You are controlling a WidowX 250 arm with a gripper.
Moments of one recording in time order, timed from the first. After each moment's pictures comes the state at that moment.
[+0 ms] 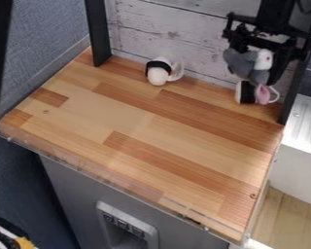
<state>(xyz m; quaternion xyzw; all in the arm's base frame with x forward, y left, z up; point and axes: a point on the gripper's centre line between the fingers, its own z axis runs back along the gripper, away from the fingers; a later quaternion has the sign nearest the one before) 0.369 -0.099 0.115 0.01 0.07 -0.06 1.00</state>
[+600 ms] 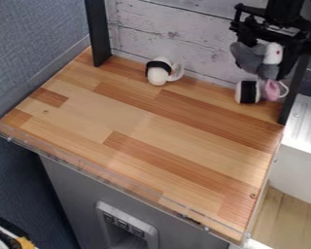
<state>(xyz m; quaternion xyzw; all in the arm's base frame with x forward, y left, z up) 0.368 -0.104 0.118 0.02 0.06 -0.01 1.00</state>
